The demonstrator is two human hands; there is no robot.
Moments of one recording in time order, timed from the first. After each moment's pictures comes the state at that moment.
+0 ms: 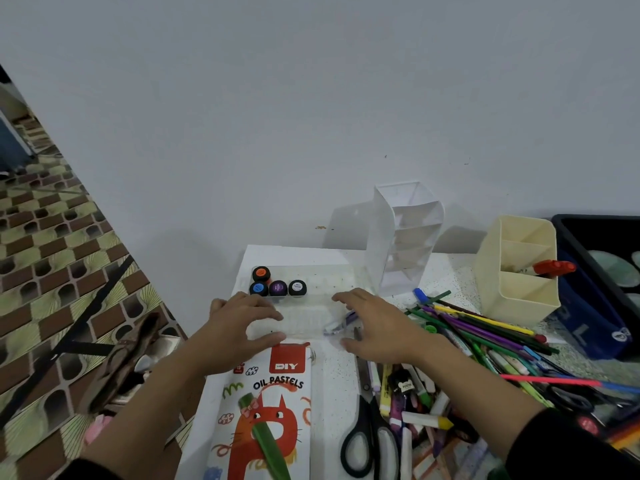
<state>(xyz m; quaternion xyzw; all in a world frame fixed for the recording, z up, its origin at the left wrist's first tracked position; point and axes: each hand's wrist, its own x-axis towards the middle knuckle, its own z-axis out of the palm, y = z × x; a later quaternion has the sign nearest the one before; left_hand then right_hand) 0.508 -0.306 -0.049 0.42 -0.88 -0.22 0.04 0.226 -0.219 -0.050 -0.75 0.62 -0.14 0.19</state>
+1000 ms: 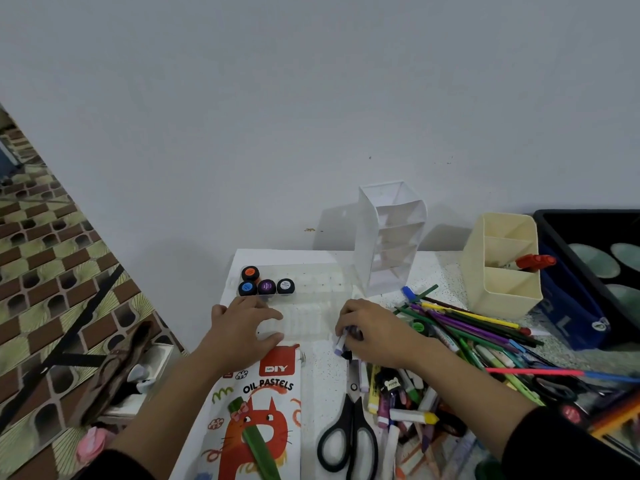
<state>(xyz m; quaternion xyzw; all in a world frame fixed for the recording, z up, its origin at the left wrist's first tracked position) 0.474 -0.306 -0.061 0.48 -0.87 -0.13 0.01 0.220 -0.208 -0.050 -0.75 0.62 -0.12 0.19</state>
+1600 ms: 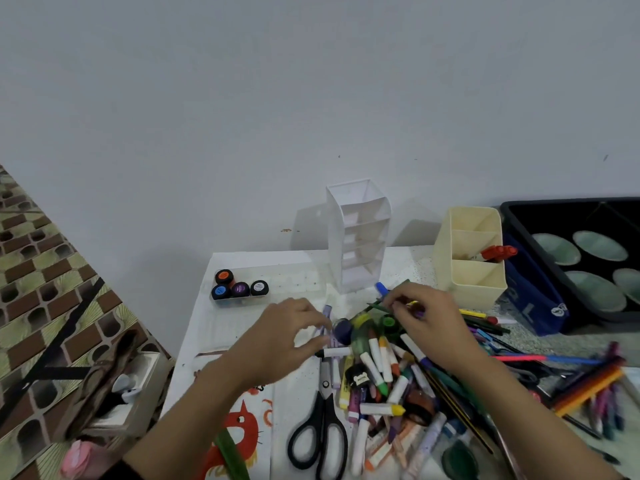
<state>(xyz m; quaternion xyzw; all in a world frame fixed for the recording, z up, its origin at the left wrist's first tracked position) 0.400 -0.248 -0.025 0.26 -0.93 -0.23 0.13 0.149 -0.136 -0.022 -0.58 0.70 -0.39 0.14</state>
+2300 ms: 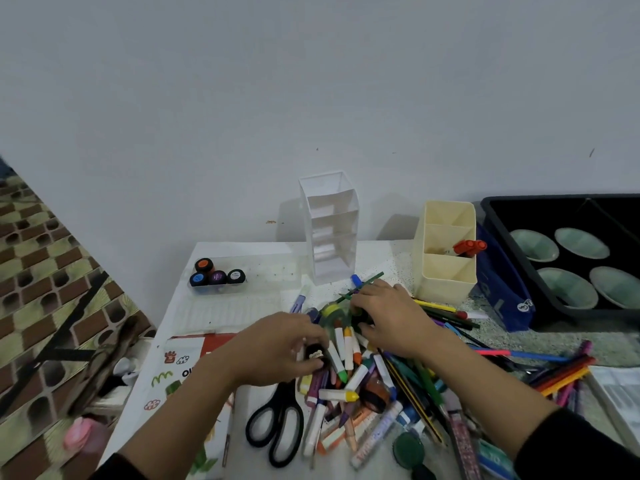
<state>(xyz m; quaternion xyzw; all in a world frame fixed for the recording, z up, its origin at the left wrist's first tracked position) 0.363 -0.211 -0.024 0.23 -0.94 -0.24 0.01 0.124 -0.143 -0.032 -0.75 0.66 -0.04 0.05</state>
